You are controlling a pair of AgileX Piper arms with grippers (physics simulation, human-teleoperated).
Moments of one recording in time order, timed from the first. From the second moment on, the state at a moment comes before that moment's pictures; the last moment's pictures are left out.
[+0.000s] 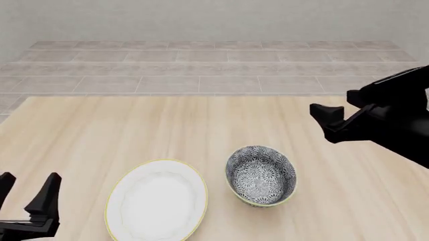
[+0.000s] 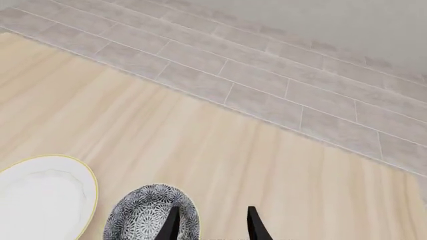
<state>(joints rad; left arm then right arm) 0.00 0.13 -0.02 -0.11 0.01 0.30 0.90 -0.78 0.31 -0.14</state>
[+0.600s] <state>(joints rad) -0.01 0.20 0.00 -0.19 0.02 0.32 1.11 -0.81 0.26 -0.15</state>
